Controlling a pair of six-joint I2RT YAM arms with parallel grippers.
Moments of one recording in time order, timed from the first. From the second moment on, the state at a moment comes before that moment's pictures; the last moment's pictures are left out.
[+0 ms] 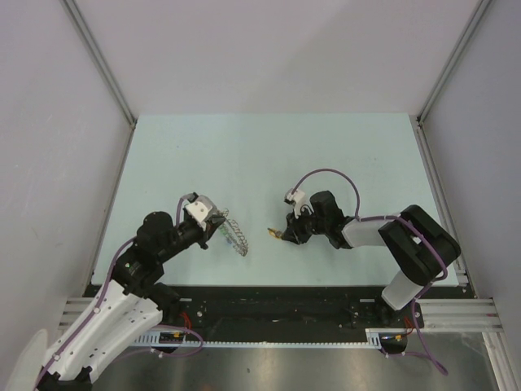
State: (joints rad) left arm -0.58 0.51 0.57 -0.32 0.20 0.13; right arm 0.63 1.64 0.59 0.39 -0.49 0.04
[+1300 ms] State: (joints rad) left arm -0.58 0.52 0.57 -0.32 0.22 0.13; right arm 0.65 1.57 0.56 0.35 -0.51 -0.03
